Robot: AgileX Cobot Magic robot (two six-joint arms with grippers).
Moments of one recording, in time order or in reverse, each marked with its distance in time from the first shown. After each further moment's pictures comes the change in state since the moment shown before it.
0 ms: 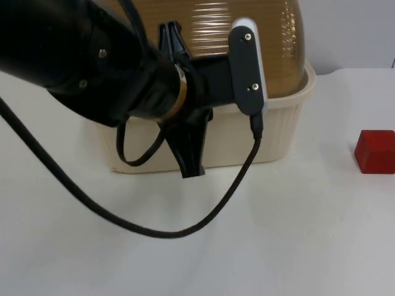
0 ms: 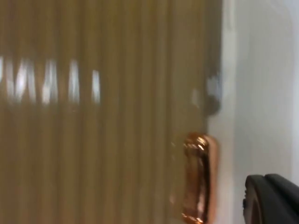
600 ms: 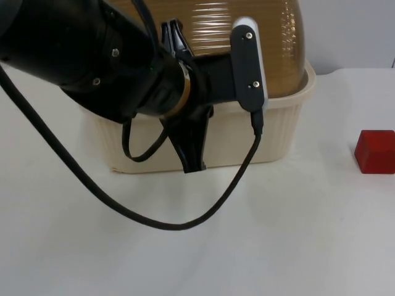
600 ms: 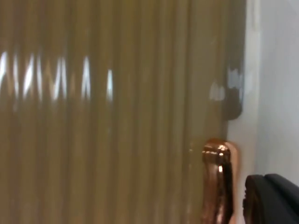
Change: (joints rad) right arm 0.000 0.000 0.000 0.000 0.001 0.000; left arm 0.010 0.036 -0.033 0.001 0.013 0.004
